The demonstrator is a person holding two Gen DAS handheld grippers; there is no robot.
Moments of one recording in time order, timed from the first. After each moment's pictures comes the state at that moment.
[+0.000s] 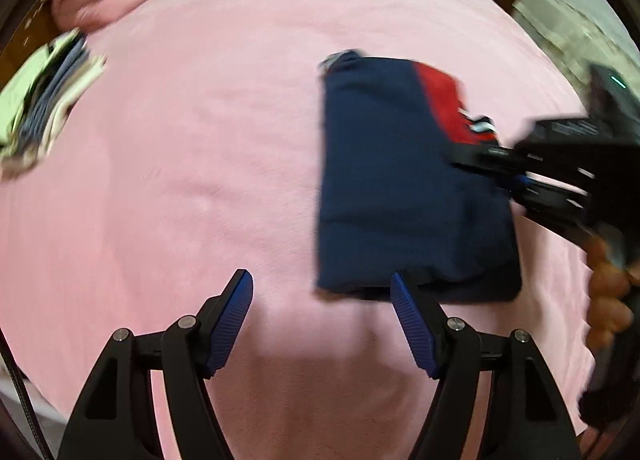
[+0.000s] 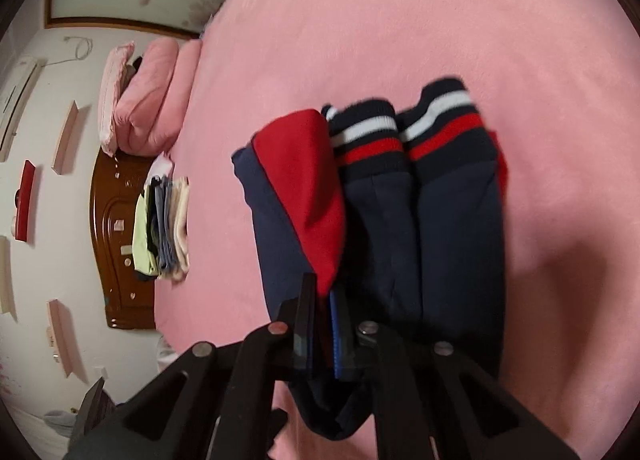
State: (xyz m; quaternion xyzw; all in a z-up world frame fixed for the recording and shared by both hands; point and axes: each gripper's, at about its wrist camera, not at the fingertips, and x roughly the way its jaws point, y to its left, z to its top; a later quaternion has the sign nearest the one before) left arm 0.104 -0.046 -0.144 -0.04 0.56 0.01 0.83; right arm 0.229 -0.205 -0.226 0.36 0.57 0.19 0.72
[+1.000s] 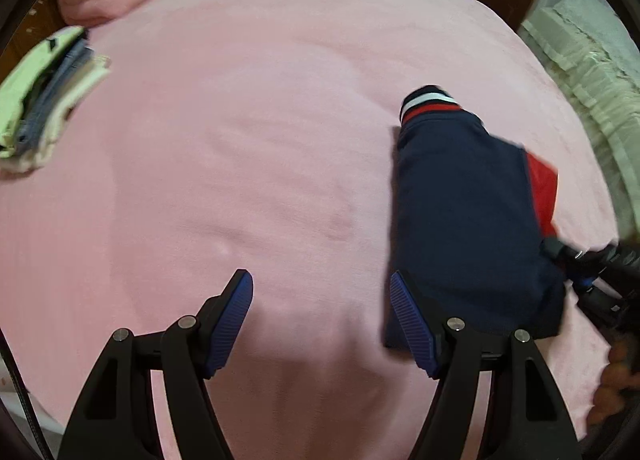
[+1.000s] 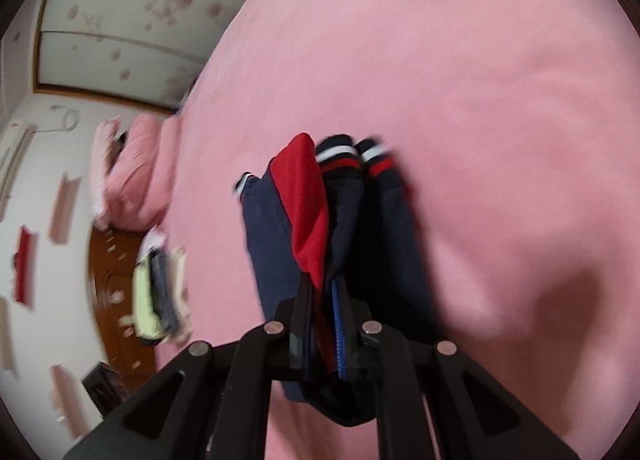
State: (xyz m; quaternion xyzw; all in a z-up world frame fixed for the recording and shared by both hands) left arm 0.153 -0.024 -0.137 -0.06 0.56 -0.01 0.83; right arm 0.171 -0.262 -0.196 0.39 0.51 0.05 0.77
